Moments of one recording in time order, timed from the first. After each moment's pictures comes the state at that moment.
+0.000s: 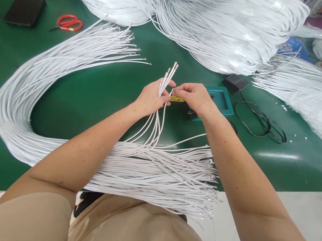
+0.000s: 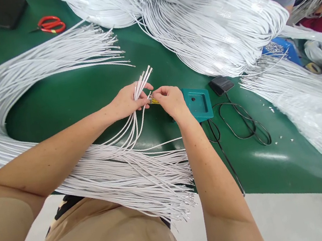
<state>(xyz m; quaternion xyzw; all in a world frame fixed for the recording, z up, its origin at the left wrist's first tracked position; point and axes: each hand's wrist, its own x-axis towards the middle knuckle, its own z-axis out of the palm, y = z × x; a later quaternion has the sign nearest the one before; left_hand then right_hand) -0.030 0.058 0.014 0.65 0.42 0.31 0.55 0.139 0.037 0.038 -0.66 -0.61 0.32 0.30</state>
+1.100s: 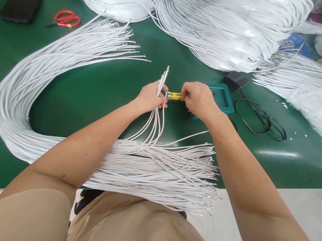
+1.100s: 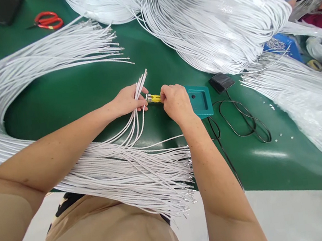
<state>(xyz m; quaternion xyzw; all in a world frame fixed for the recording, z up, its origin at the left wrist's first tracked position) -0.029 0.064 -0.001 0.63 0.48 0.24 0.56 0.159 0.037 0.028 -0.61 -0.79 -0.01 0.05</state>
